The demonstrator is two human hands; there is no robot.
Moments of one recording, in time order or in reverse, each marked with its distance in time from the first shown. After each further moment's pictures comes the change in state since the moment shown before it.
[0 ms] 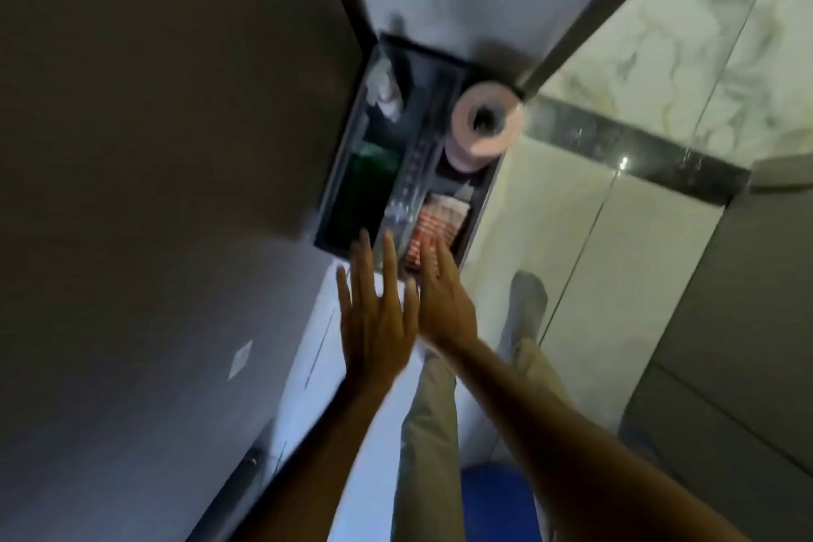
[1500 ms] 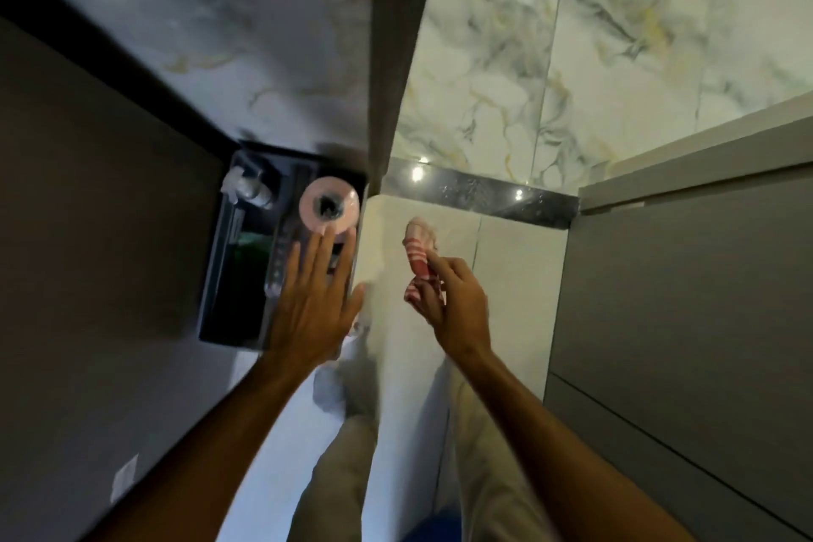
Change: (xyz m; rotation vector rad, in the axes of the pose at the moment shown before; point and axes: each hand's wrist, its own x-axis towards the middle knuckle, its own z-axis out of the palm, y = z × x) left_hand 0.113 0.099 -0.047 0.137 -0.083 0.435; right_hand -0.041 0.098 -0.198 0.179 0.432 0.088
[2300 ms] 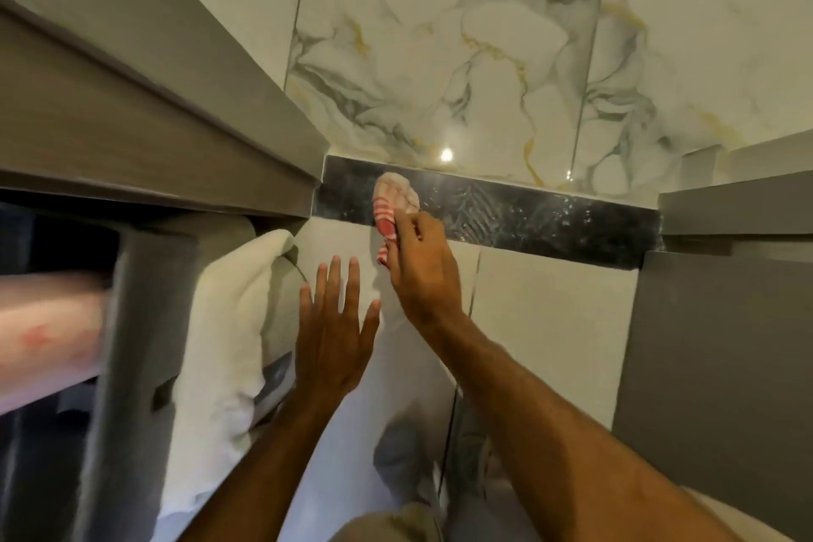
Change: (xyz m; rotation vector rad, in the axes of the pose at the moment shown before) left_hand 0.259 0.116 0.339 -0.009 -0.268 -0.281; right_hand 0.341 0.252 0.099 0.074 -0.054 0.013
